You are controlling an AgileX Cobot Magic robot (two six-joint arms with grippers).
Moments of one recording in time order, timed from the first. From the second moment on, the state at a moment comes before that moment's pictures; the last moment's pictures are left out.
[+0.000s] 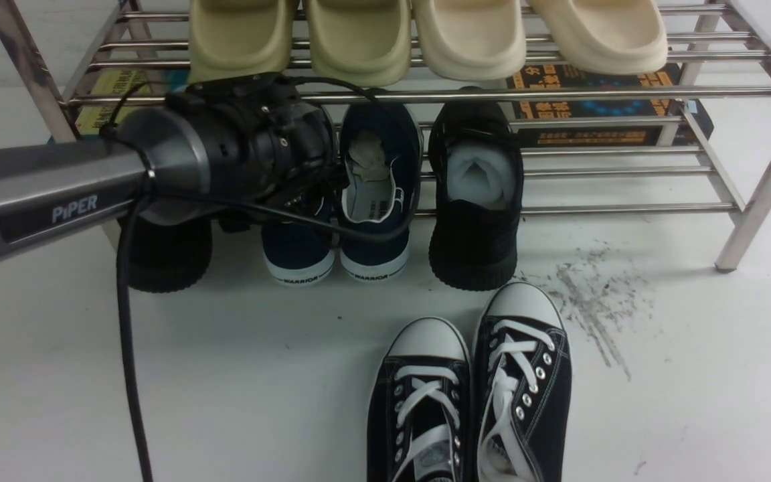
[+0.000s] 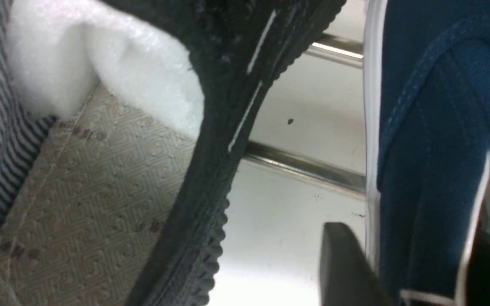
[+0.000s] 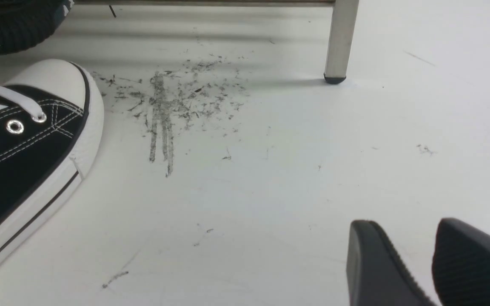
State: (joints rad) right arm 0.00 -0.01 0.01 0.07 0.39 -0.02; left arm -0.57 1.87 -1.37 0.79 0.74 -1.30
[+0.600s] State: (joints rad) right arm 0.00 -0.01 0.01 0.07 0.39 -0.02; left arm -0.57 1.62 -1.37 0.47 0.89 -1.03
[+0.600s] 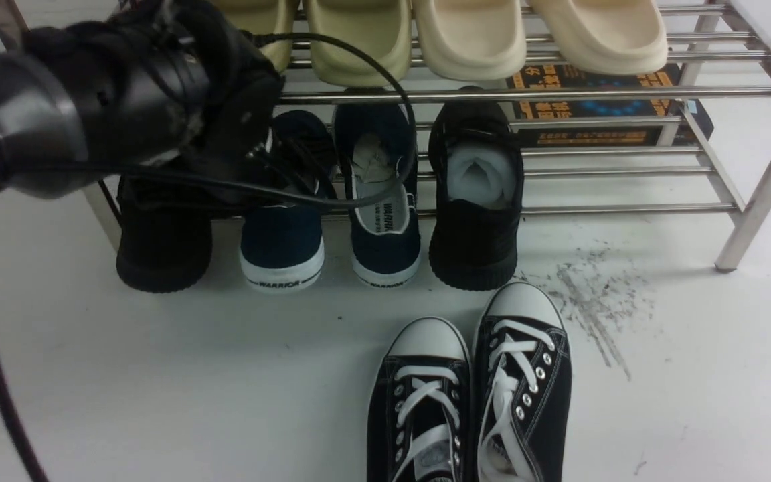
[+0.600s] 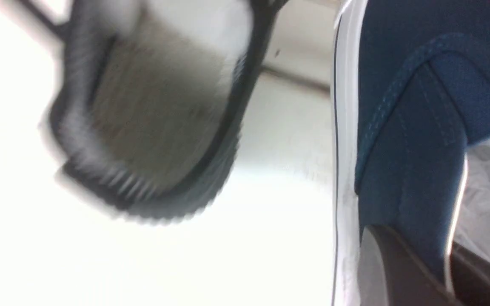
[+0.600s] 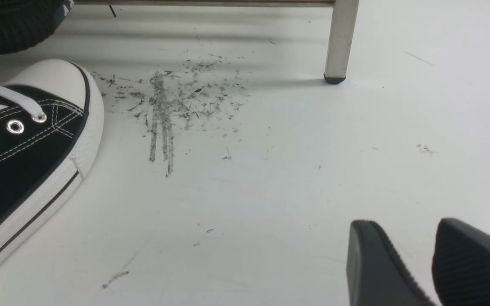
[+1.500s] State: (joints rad) right arm 0.00 -0.01 0.01 0.07 0.39 -0.02; left arm -0.57 1.08 -1.25 0.25 1.23 -0.76
